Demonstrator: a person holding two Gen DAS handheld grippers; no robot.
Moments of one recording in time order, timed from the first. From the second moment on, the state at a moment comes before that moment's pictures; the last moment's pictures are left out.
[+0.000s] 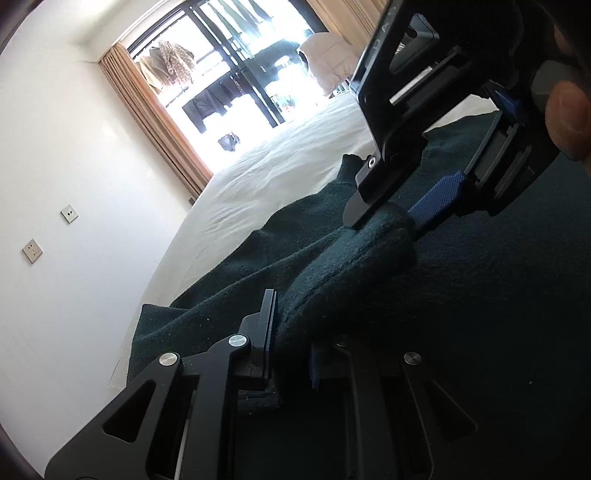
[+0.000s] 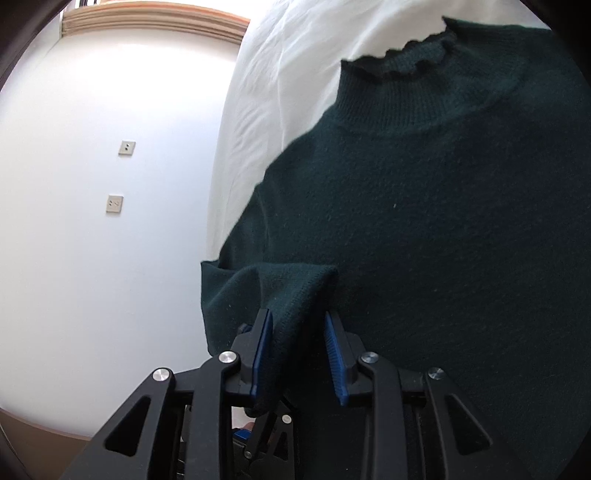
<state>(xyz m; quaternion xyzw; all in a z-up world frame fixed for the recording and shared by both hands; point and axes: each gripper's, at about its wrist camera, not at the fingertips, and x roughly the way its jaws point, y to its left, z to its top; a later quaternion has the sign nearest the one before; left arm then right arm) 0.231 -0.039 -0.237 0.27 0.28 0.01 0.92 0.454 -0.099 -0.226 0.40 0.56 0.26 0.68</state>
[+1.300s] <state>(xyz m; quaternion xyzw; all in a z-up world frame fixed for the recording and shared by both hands) 0.250 0.147 -0.139 -0.10 0.29 0.02 0.95 0.448 -0.235 -0.205 0.34 0.48 0.11 0.80</state>
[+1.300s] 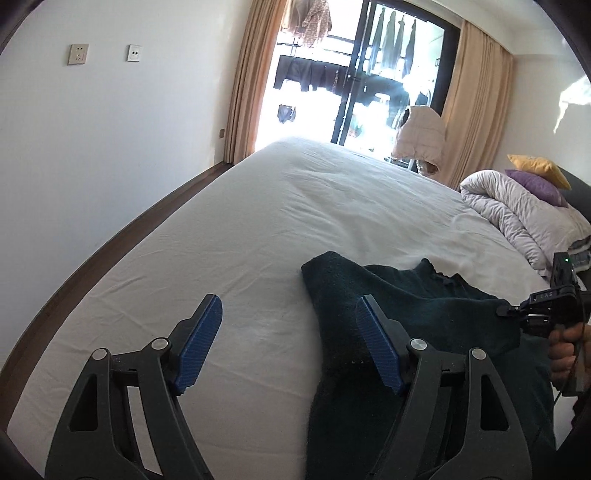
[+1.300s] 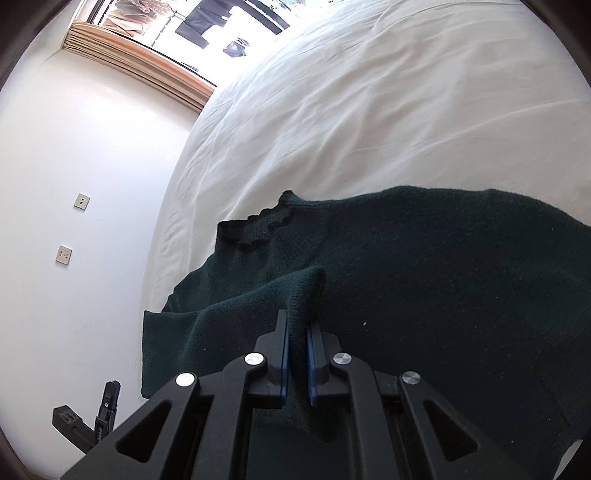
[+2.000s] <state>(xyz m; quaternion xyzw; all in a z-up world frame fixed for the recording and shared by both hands) 0.335 0.101 -0.159 -0.05 0.36 -0.01 0.93 0.439 -0.249 -0.212 0.31 0.50 0.07 0.81</state>
